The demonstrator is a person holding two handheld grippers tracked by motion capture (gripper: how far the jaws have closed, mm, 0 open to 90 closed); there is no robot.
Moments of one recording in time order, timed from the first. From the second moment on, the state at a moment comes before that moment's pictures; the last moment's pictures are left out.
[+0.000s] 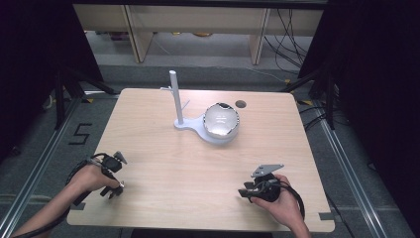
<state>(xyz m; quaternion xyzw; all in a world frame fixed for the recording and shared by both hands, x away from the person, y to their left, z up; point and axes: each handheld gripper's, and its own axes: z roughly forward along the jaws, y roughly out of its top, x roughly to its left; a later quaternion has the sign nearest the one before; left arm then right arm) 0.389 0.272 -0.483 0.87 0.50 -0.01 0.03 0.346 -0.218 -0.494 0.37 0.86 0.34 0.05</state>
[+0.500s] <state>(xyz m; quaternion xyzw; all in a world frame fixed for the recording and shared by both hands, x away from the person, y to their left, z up) 0.383 0.274 -0.484 0.89 0.46 0.01 0.04 0.345 -0.217 -0.493 0.37 0.86 0.34 0.05</state>
